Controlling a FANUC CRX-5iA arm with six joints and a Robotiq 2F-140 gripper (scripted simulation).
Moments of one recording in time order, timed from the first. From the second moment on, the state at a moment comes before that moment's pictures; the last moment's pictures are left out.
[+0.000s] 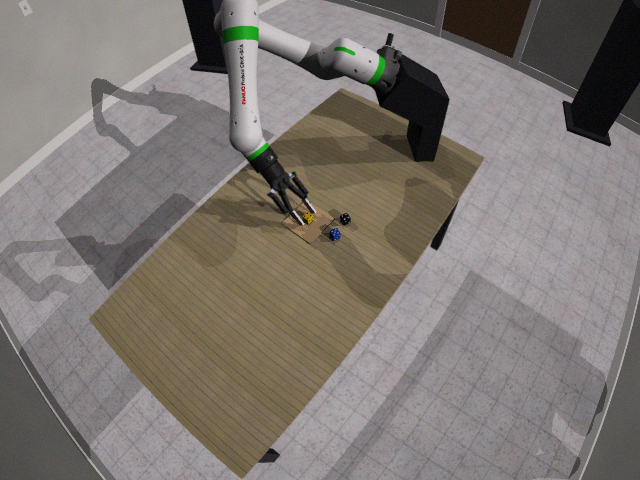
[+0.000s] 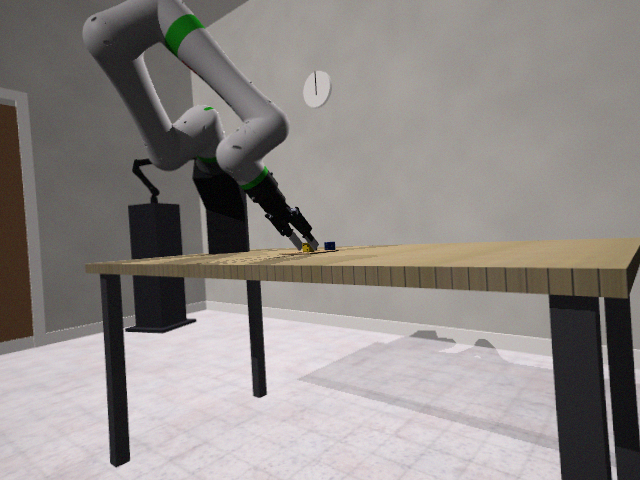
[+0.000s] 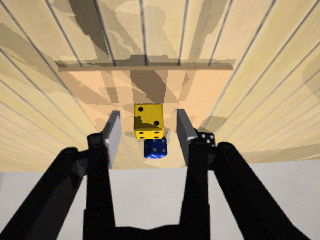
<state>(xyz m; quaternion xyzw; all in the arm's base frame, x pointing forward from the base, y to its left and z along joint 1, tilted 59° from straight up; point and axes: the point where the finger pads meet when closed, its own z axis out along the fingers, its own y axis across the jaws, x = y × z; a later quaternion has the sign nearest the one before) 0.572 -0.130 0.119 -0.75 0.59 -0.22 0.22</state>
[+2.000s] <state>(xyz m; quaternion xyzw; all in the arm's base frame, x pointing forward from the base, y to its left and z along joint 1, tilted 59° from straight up) 0.527 -0.103 0.150 -0.74 0.61 -0.24 0.17</state>
